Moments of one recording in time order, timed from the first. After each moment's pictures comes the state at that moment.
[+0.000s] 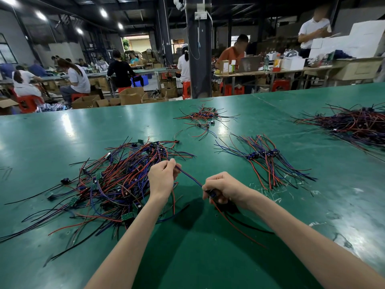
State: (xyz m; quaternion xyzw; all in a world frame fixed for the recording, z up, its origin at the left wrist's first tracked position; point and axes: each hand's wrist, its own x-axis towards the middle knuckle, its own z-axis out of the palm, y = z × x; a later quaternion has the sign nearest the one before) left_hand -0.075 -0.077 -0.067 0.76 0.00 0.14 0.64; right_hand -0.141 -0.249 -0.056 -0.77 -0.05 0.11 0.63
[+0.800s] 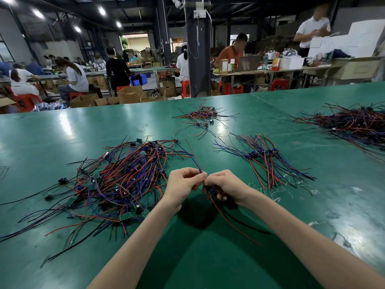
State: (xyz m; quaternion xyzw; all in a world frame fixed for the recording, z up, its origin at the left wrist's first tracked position) left_hand -0.103 -0.108 -0.071 0.71 -0.11 -0.04 0.70; right_hand -0.132 -0.249 -0.062 -0.75 0.00 0.07 0.65
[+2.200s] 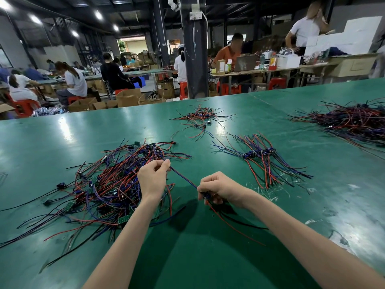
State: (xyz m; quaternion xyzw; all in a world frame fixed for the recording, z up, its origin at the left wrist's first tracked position) left_hand -0.074 -0.068 -0.063 0.78 0.00 0.20 0.60; right_hand -0.137 -0.250 -0.059 -0.79 -0.07 0.11 0.60
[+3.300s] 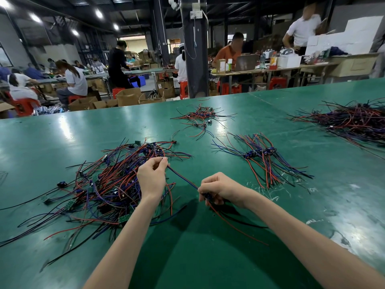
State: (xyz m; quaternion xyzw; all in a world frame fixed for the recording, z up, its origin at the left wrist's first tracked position) left_hand -0.070 -0.066 -0.067 0.76 0.00 0.22 0.61; right_hand -0.141 -0.250 -0.058 -0.80 -0.08 0.12 0.58
